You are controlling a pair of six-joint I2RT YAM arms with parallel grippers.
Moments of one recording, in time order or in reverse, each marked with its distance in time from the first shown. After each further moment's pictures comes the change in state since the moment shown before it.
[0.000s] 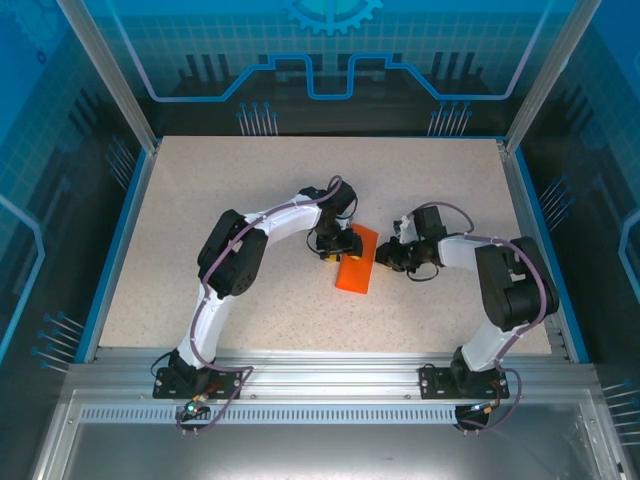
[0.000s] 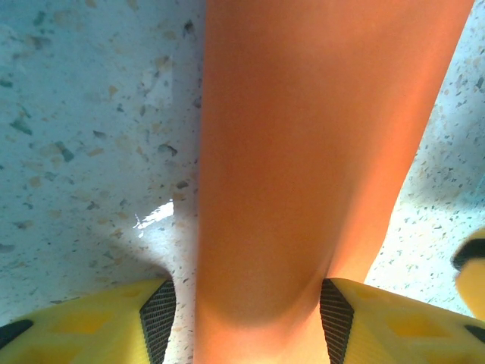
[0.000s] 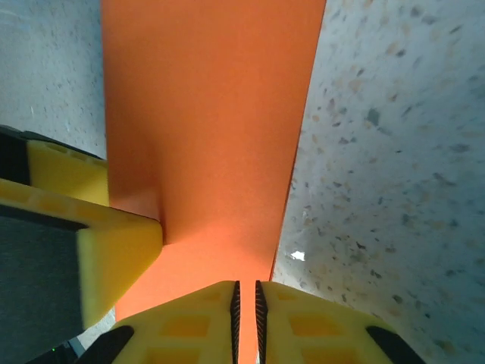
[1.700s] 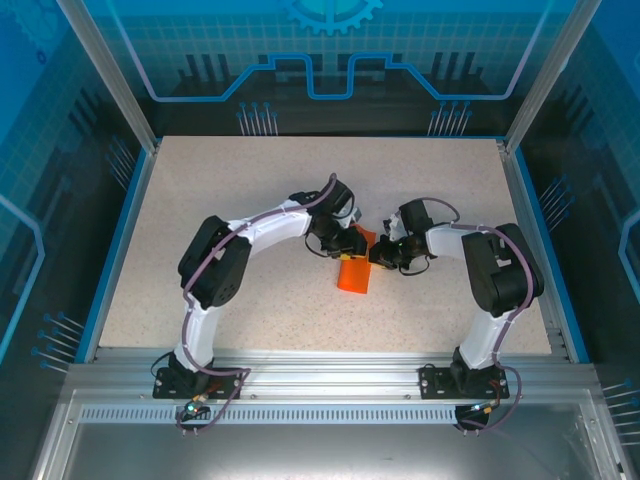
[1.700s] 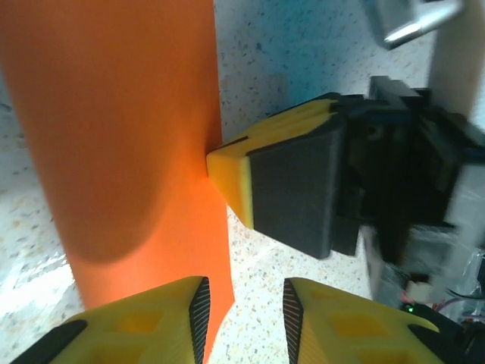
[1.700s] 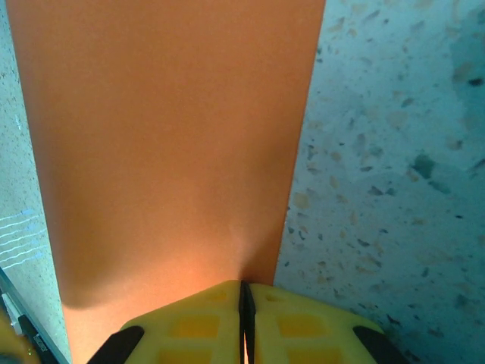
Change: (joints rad) left arm -0.013 -0.157 -0.170 0.205 0.150 0.003; right arm 0.051 0.111 0.130 -0.123 0.058 -0.032
